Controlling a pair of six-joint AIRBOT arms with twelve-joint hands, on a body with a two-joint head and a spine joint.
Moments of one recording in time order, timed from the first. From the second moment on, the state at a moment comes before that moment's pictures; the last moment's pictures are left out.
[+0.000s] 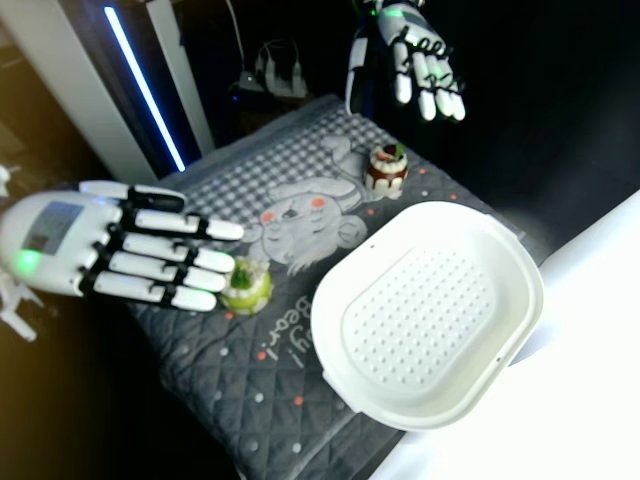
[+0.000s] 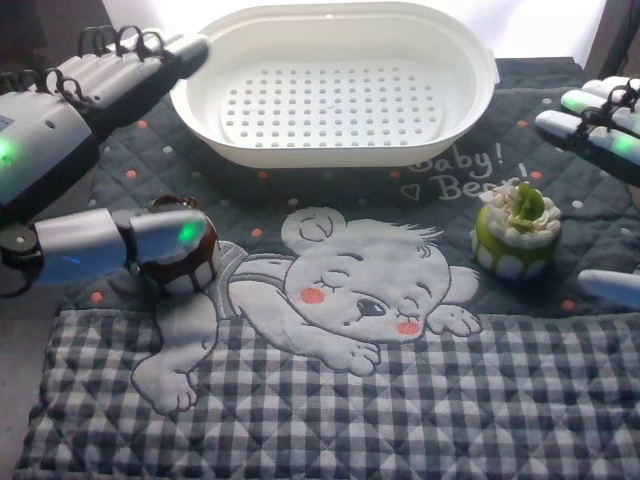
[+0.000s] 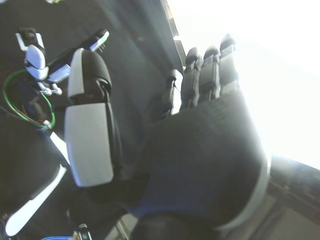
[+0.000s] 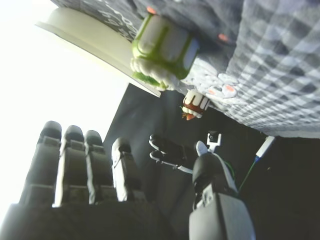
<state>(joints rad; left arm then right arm) 0.82 -0.85 0.99 -0.09 -1.12 1.01 -0.79 -0.82 0.99 0.09 1.10 -0.97</state>
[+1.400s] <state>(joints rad) 0.80 -1.03 1.13 -0.21 -0.84 0.99 -0.68 -1.05 1.16 0.15 0.86 -0.95</state>
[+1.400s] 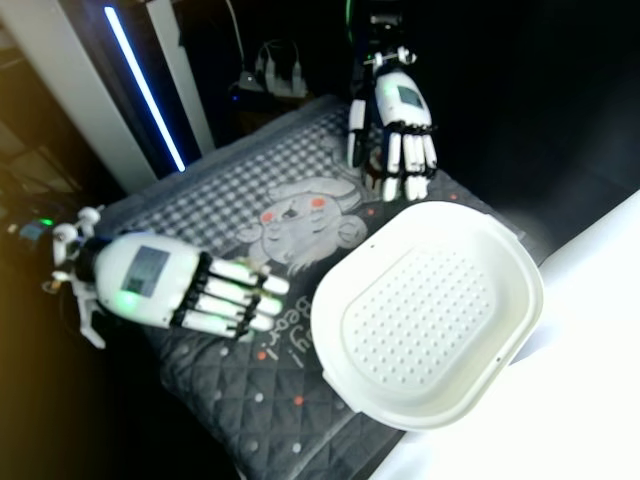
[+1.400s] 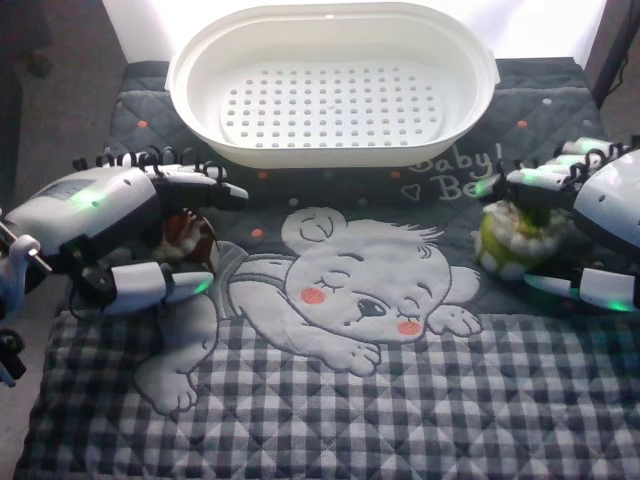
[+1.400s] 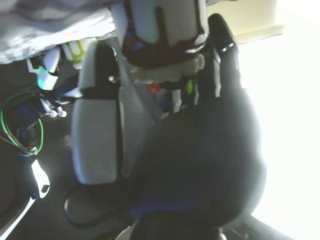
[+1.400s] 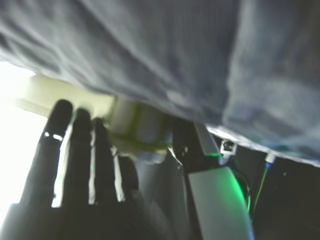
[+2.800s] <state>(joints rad) 0.30 -1.23 1.40 0.00 -0.62 1.00 -0.27 -1.19 1.37 0.07 0.74 -0.97</state>
